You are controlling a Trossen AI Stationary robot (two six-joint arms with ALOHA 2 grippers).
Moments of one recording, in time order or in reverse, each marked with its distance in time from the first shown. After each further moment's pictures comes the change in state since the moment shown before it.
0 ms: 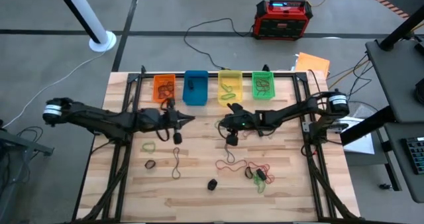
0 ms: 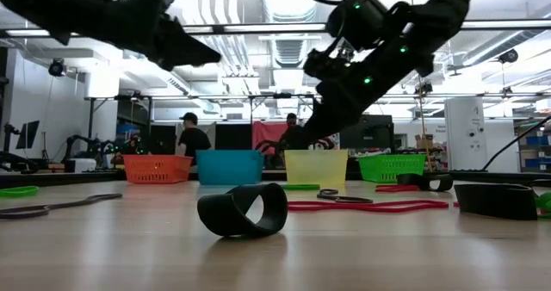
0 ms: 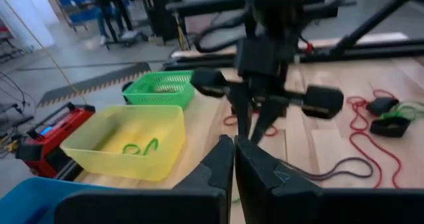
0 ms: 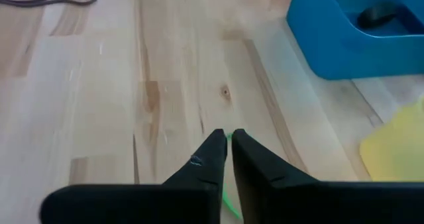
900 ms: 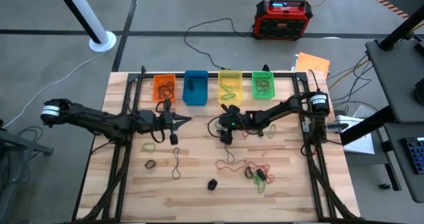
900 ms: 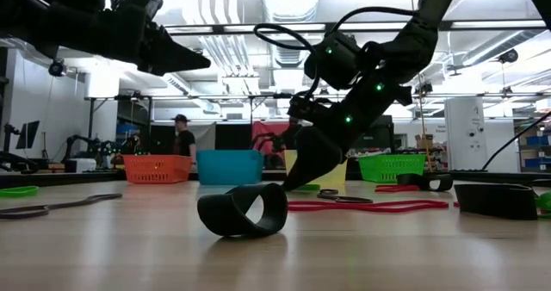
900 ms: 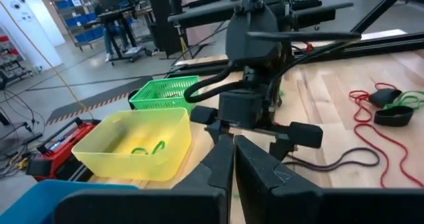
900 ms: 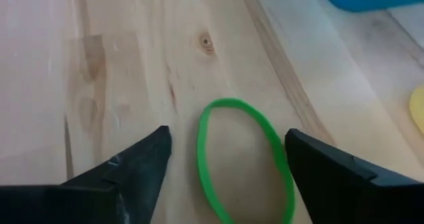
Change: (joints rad) left arm 0.001 -0.040 -0.107 0.112 0.000 0.069; right arm -0.052 0.215 0.083 -0.037 0.000 0.083
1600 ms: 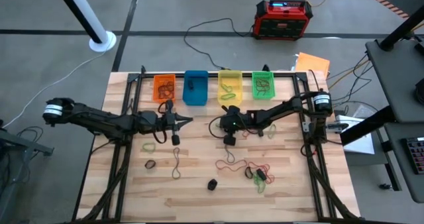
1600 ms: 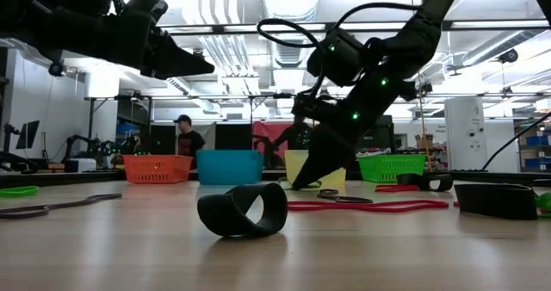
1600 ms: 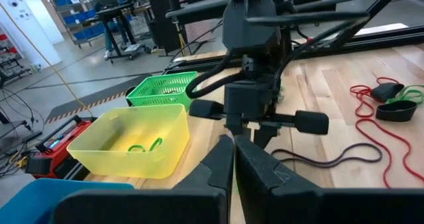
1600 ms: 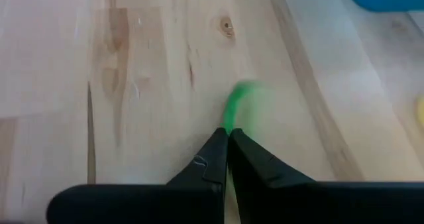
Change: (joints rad) left arm 0.000 0.056 0.000 0.046 0.000 0.002; right arm -0.001 -0.046 -0.009 -0.042 -0.054 -0.084
